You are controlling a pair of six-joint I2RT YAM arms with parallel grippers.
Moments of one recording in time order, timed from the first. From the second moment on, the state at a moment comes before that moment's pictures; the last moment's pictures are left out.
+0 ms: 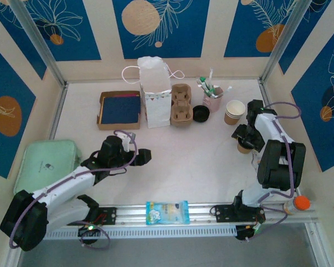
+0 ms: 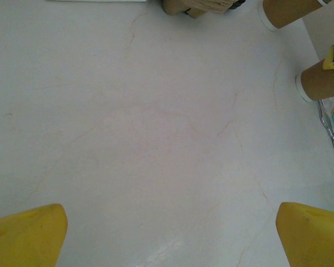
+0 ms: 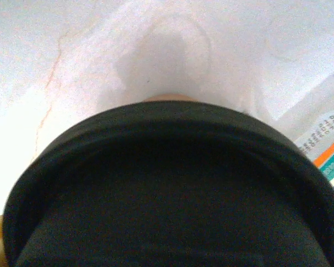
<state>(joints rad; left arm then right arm) -0.57 1.03 0.45 -0.05 0.28 -0.57 -0.16 1.59 1.11 -0.98 0.11 0.50</state>
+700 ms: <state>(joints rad) -0.57 1.01 0.45 -0.08 0.28 -0.57 -0.17 1.62 1.08 -0.94 0.10 0.50</state>
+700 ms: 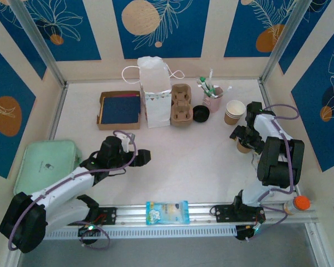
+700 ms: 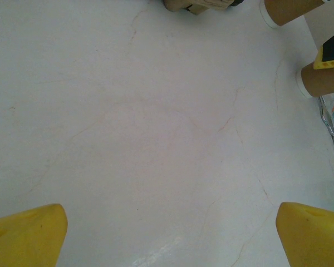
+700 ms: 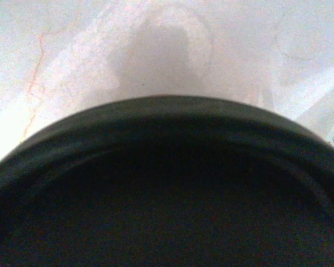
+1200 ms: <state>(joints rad) -0.57 0.99 0.45 -0.11 0.28 -0.57 -0.17 1.57 1.09 -0.97 0.12 0.52</state>
